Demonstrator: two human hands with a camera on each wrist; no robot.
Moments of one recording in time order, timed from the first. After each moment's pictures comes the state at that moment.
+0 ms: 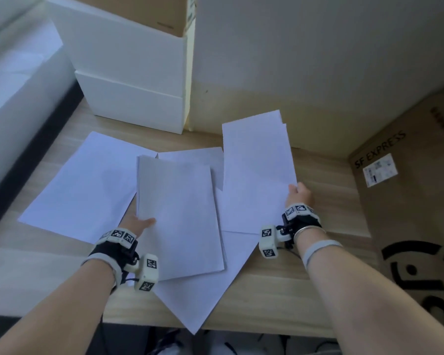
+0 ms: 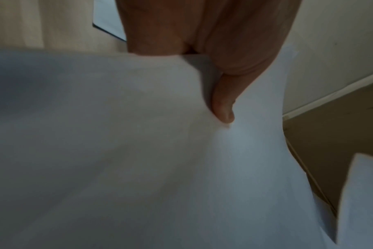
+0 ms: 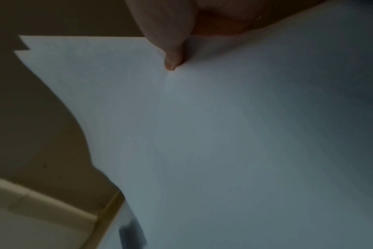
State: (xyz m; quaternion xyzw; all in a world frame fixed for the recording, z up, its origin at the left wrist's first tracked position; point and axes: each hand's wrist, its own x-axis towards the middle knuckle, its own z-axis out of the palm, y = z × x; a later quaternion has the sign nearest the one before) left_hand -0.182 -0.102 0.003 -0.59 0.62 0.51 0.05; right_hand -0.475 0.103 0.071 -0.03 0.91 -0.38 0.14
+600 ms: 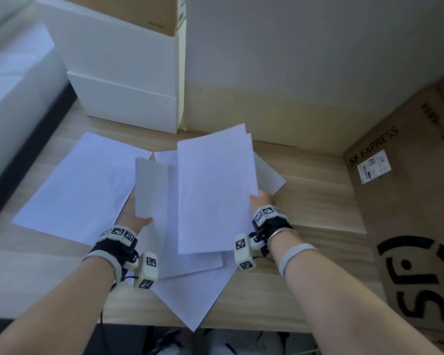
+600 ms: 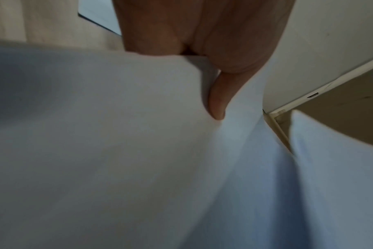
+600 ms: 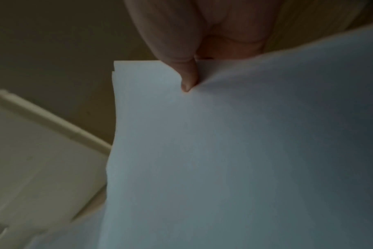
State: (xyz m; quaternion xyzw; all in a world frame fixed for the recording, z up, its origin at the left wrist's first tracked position) left_hand -0.184 -0.110 -0.023 -0.58 0.63 0.52 -0.01; right_hand -0.428 0.074 0.057 -0.12 0.90 -0.30 0.30
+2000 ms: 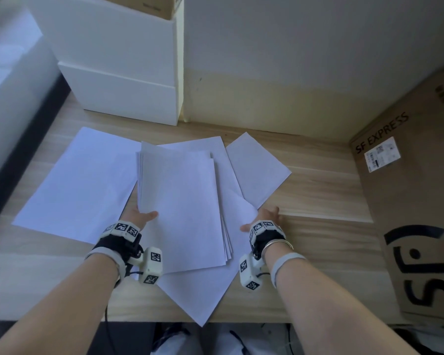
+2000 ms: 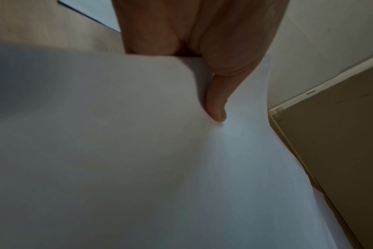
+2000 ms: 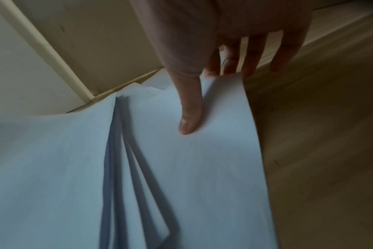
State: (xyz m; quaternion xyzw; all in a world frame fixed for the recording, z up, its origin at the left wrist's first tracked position) left_hand -0.189 -0.114 -0.026 -0.56 0.63 0.54 0.00; right_hand -0.400 0.095 0.023 -0.08 0.94 -0.02 0.32
